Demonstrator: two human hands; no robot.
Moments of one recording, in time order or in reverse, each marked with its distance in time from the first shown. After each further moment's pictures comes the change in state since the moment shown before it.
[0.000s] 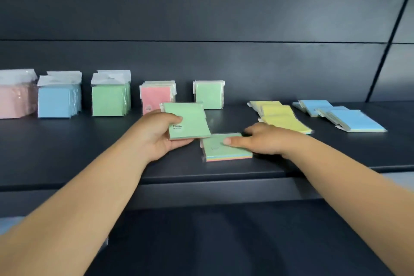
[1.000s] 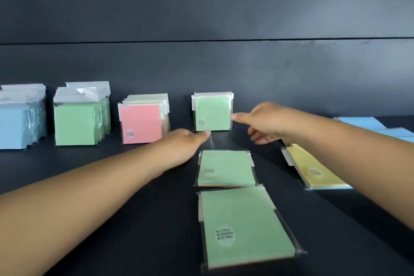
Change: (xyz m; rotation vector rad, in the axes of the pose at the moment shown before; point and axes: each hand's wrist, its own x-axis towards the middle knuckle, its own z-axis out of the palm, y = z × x) left_hand 0.117 -0.002 0.023 1.076 -0.008 0.054; right_hand 0.140 -0.012 -0.044 0.551 0.076 0.058
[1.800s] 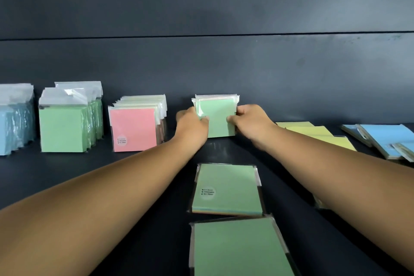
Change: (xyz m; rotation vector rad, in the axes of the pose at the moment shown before) left_hand 0.096 0.011 0.026 -0.199 0.348 0.097; right_hand 0.081 0.008 0.036 0.138 0.120 -0.214
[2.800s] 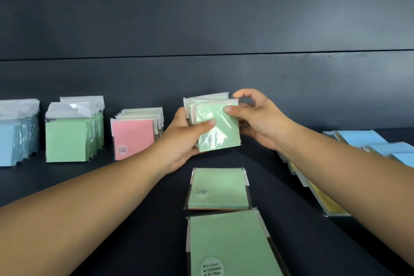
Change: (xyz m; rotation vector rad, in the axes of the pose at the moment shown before) left_hand -0.048 0.021 -0.034 -0.743 -0.290 0.016; right_hand -0.047 -0.029 -0.043 0.663 -0.131 -0.143
